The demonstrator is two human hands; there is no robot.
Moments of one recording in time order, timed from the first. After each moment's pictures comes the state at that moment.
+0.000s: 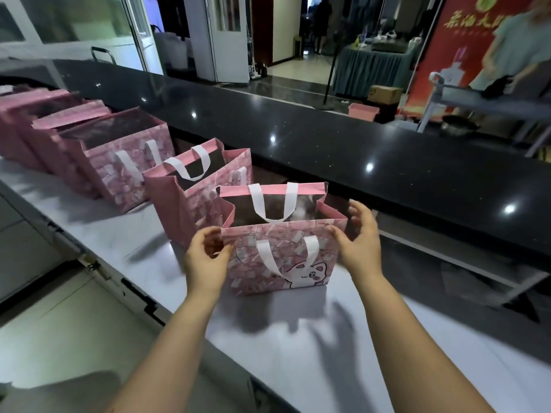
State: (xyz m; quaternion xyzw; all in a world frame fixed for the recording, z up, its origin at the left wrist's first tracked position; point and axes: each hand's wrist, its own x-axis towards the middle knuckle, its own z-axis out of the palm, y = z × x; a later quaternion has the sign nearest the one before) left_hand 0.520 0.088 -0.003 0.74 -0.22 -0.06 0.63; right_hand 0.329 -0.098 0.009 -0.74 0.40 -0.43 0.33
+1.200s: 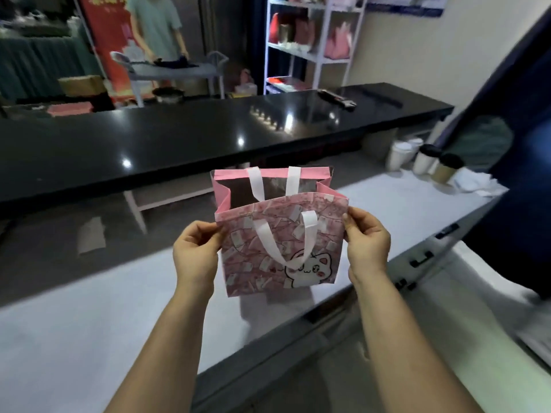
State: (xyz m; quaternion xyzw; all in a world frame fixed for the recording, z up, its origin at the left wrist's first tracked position) left_hand 0.254 0.036 0.029 0.47 -0.45 -0.51 0.56; right_hand 0.011 0.101 0.029 -0.25 0.56 -0.75 0.24
